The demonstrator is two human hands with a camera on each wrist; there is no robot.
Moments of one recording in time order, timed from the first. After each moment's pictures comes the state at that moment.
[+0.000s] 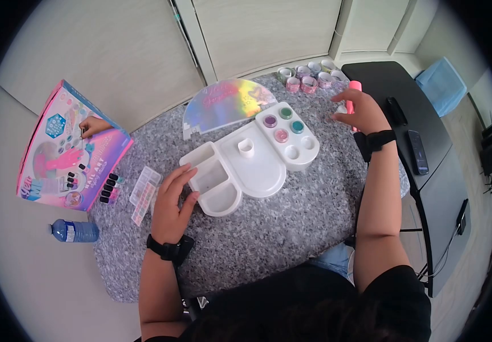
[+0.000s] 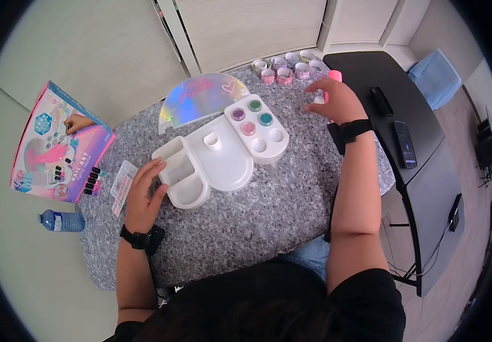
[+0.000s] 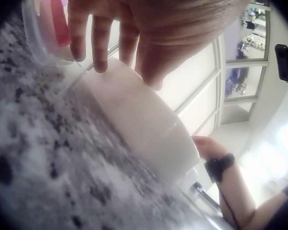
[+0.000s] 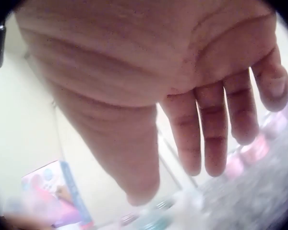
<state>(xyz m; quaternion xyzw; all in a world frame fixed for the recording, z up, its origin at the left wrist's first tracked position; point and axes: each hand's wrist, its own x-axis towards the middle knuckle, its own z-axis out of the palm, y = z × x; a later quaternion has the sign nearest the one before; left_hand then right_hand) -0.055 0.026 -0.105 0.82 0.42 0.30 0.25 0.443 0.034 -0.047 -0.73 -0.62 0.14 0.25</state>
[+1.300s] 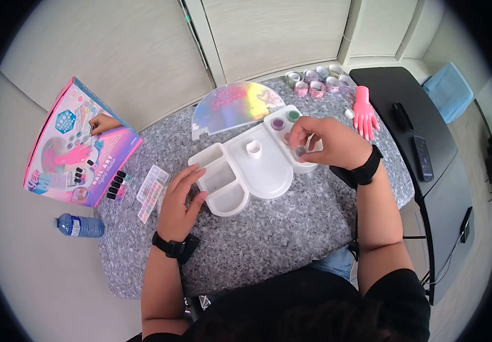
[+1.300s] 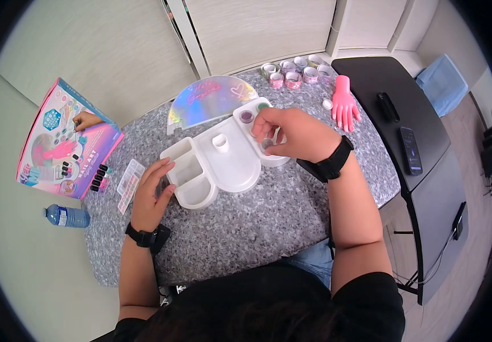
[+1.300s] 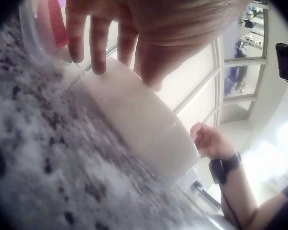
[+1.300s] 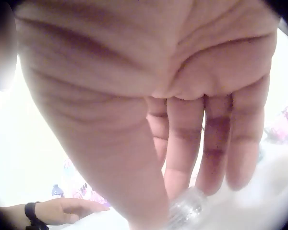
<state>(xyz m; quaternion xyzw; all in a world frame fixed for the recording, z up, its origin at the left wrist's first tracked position) -0.053 0.025 -0.104 0.83 0.42 0.30 0.23 0.353 0.025 -0.047 -0.47 -0.76 0.35 0.29</state>
